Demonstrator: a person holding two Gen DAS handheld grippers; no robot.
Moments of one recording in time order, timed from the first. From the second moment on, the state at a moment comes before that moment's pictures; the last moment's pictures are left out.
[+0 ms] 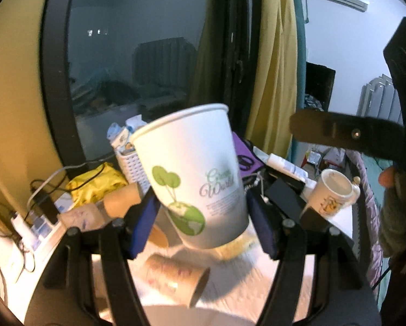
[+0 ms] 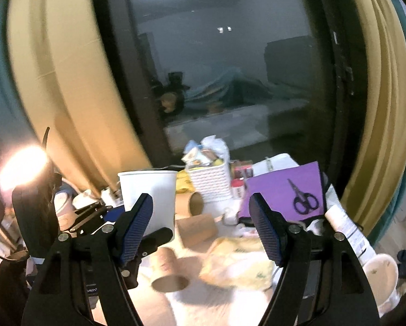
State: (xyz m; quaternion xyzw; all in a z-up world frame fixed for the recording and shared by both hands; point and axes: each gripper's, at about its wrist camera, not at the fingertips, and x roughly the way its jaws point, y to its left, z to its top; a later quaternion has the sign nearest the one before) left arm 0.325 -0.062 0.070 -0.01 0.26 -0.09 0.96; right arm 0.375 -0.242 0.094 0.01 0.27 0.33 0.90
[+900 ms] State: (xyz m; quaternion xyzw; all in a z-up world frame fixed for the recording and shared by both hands) left arm 0.120 -0.037 0.012 -0.01 0.25 -0.12 0.96; right arm 0.210 -0.194 0.049 0.01 0.33 0.46 0.82
